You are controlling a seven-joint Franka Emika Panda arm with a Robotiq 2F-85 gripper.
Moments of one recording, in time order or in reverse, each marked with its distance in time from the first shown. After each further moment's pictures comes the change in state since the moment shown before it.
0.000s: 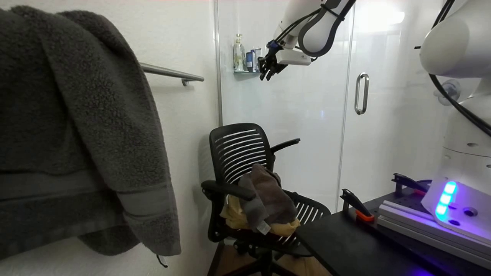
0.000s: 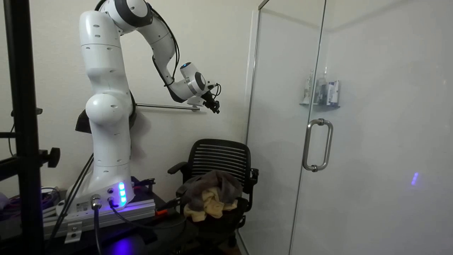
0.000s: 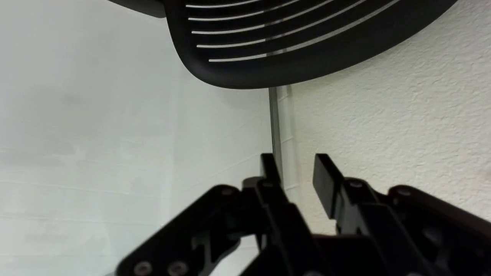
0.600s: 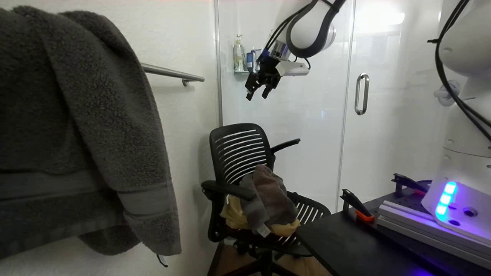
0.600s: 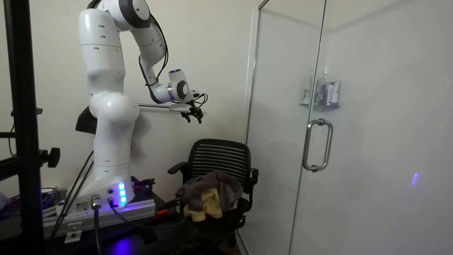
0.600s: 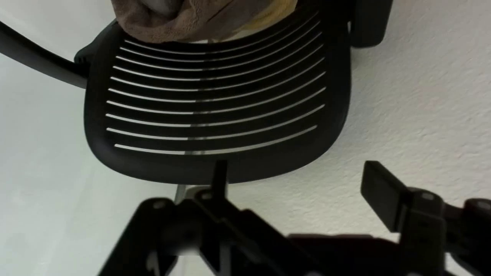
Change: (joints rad) arm 0.477 -0.008 -0.213 -0.145 0.409 -0.121 -0.504
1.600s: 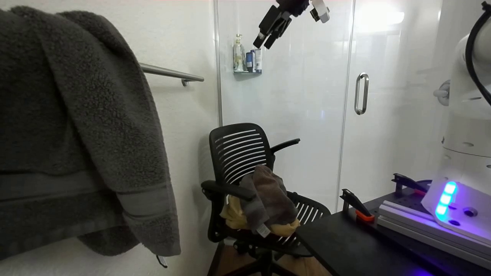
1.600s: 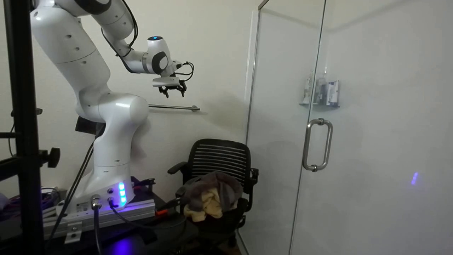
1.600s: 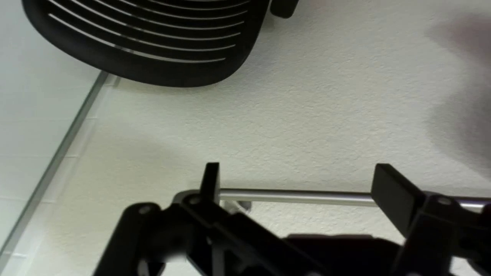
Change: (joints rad) arm 0.508 -0.536 -0.311 -0.145 0.309 -0.263 -0.543
